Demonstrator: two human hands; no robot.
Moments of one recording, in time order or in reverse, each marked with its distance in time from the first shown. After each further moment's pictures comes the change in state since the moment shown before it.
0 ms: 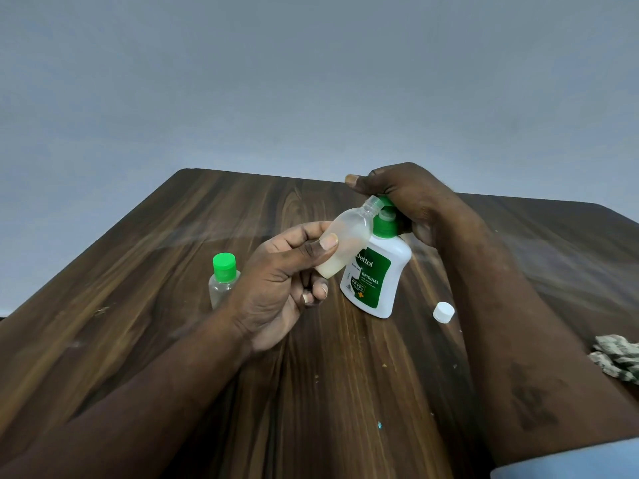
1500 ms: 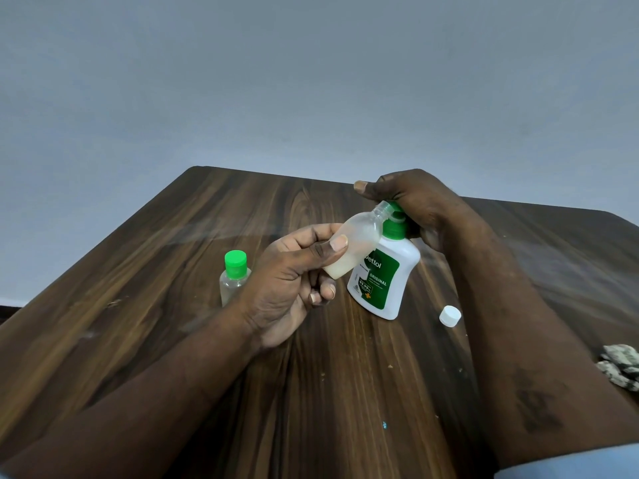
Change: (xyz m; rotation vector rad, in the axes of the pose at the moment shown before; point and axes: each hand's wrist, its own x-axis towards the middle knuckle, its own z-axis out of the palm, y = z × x) left_hand 0.000 -0.002 -0.001 -0.001 0.003 0.002; right_hand -0.004 -0.001 0.003 -0.021 -0.008 0.020
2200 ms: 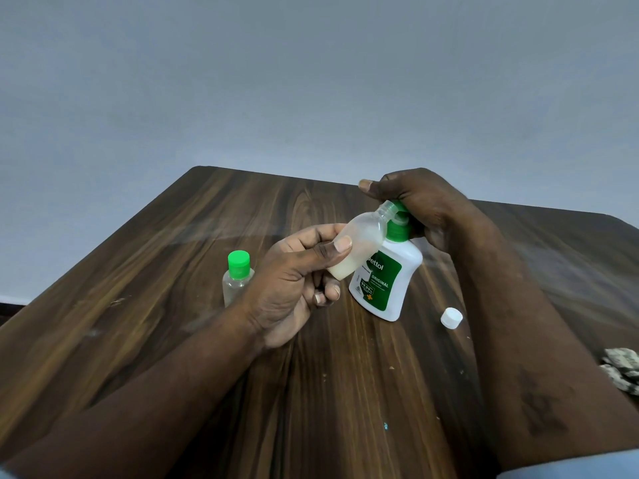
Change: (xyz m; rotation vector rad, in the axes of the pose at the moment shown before) left_hand 0.000 0.000 0.002 -0.003 0.009 0.002; right_hand -0.001 -0.002 -0.002 -0.001 -0.009 0.006
